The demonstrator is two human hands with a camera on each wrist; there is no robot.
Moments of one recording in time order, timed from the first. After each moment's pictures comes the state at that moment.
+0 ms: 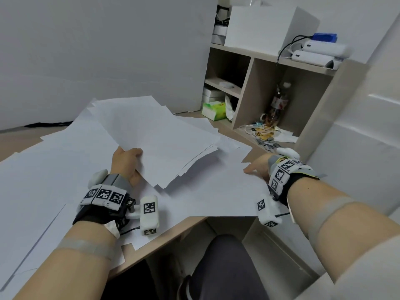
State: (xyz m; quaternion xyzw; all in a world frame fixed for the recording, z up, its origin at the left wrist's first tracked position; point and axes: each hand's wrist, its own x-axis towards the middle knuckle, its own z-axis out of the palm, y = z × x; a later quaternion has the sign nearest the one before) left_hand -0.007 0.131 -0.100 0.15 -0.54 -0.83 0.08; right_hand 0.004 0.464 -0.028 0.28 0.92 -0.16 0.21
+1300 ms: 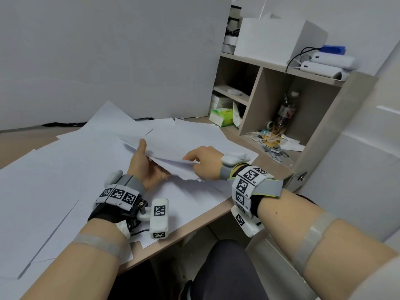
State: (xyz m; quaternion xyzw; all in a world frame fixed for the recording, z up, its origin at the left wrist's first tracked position) left_hand 0.007 0.143 -0.095 0.09 -0.37 -0.92 -0.10; right_hand 0.015 0.324 -0.036 -0.17 0.97 -0.16 0.07
